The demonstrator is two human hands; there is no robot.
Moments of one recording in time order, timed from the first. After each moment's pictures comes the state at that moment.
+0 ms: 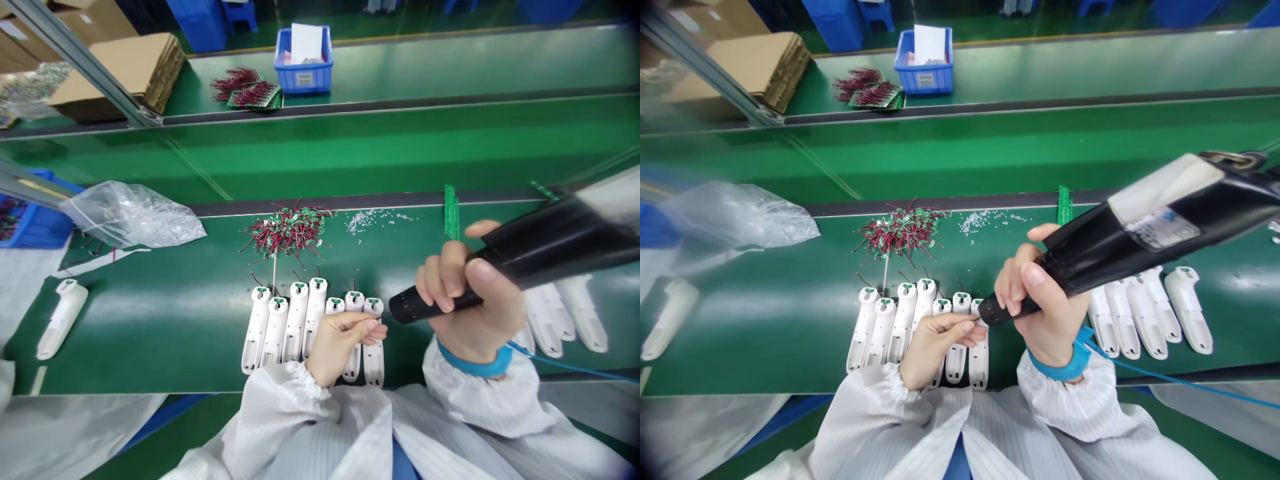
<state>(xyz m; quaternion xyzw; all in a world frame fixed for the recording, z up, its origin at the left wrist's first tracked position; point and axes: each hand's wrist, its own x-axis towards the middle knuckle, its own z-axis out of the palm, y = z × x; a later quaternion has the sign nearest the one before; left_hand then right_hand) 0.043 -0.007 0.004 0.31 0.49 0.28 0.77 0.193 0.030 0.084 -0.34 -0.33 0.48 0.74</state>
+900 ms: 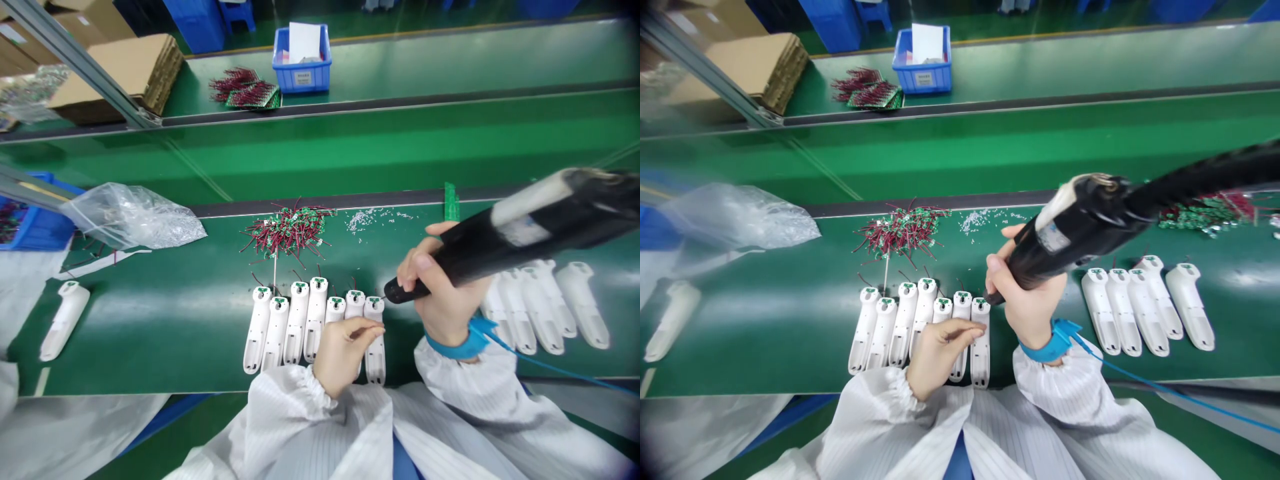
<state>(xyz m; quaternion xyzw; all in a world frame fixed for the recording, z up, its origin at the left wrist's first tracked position) 0.042 -0.017 0.003 0.53 0.51 0.27 0.62 0.185 0.036 0.054 -0.43 -0.41 0.37 0.72</state>
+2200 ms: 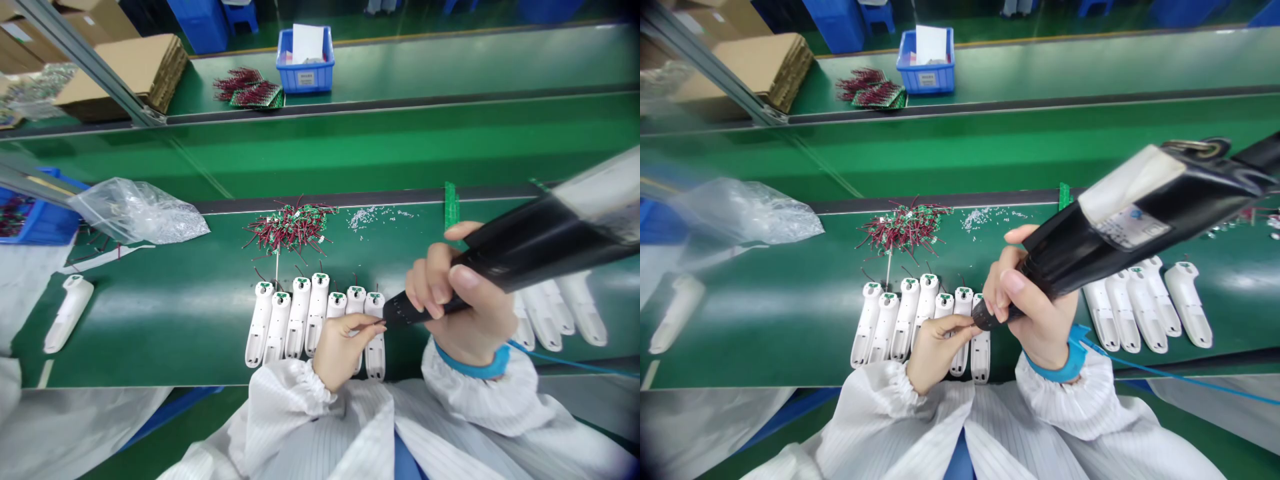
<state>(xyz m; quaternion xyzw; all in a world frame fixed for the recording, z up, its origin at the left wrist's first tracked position) 0.043 -0.017 0.009 0.47 0.50 0.31 0.66 0.182 0.020 0.088 -0.31 -0.34 0.52 0.71</state>
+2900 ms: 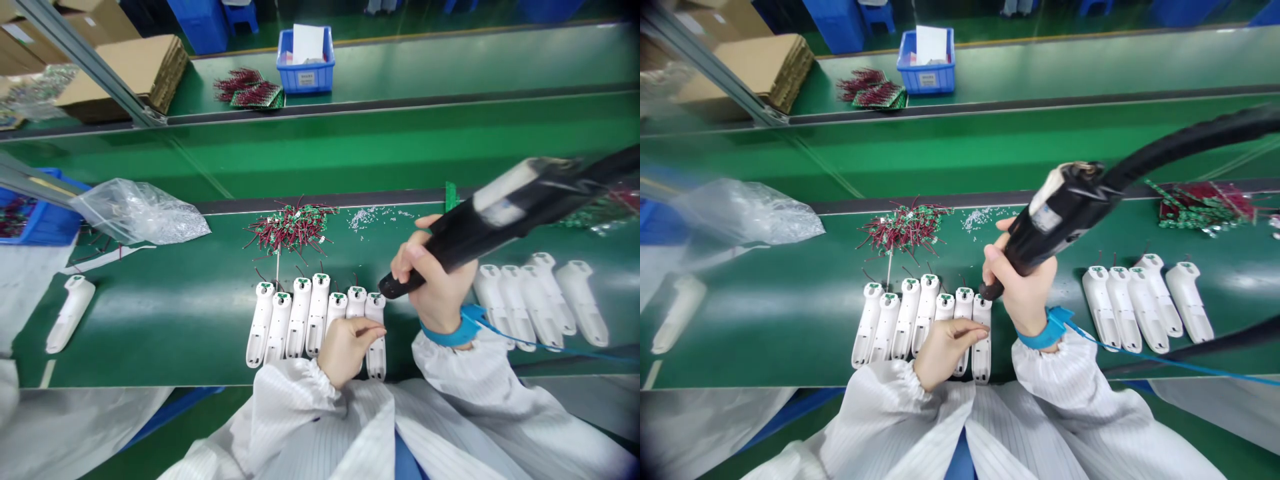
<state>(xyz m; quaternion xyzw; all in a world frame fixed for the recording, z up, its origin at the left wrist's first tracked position) 0.044 -0.019 -0.010 0.50 0.52 0.20 0.66 0.181 0.044 0.052 -0.42 -0.39 0.40 0.71</state>
